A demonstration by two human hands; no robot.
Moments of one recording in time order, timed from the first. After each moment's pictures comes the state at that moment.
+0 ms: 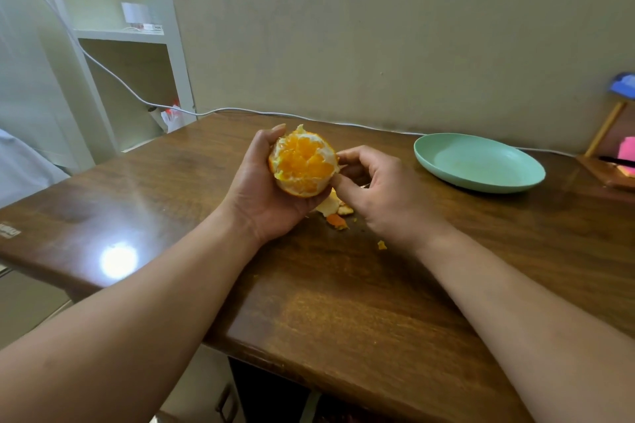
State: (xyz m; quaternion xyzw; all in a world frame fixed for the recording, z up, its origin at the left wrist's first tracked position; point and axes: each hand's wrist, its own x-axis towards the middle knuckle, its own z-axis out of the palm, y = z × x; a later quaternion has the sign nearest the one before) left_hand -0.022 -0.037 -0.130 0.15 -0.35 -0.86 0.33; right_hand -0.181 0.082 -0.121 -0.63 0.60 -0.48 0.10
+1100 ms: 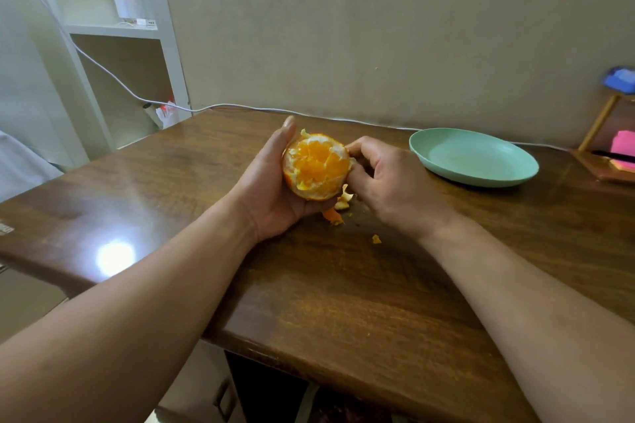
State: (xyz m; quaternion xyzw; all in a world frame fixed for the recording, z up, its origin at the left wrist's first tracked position) left_hand -0.028 -0.013 -0.116 0.23 -0.45 -0.81 0.31; right_hand -0.201 0.082 -0.118 -0.66 0.61 -0.43 0.04
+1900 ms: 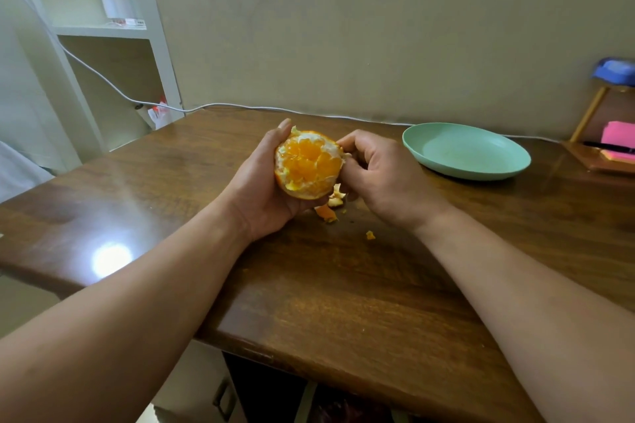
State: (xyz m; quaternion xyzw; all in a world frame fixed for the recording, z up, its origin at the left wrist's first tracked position) left_hand -0.026 -0.008 -0.114 0.24 -0.45 -0.80 0.31; right_hand -0.203 0.078 -0.118 -0.65 0.59 -0.46 0.09
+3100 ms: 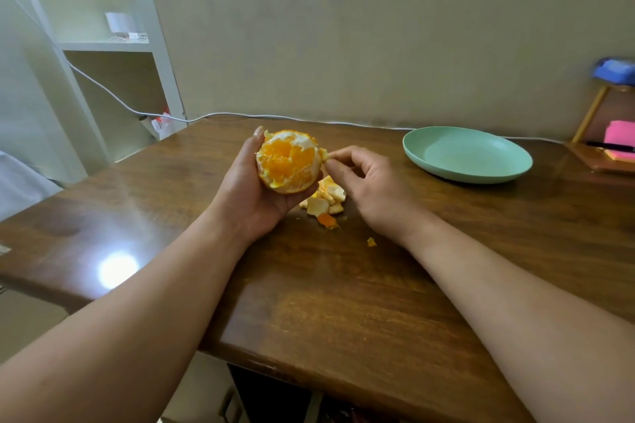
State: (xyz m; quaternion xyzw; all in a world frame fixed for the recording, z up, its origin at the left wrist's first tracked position) left_hand -0.023 -0.026 -0.117 0.25 -0.37 -0.81 0.38; right_hand -0.198 0.067 -0.132 -0.59 0.61 -0.50 0.15
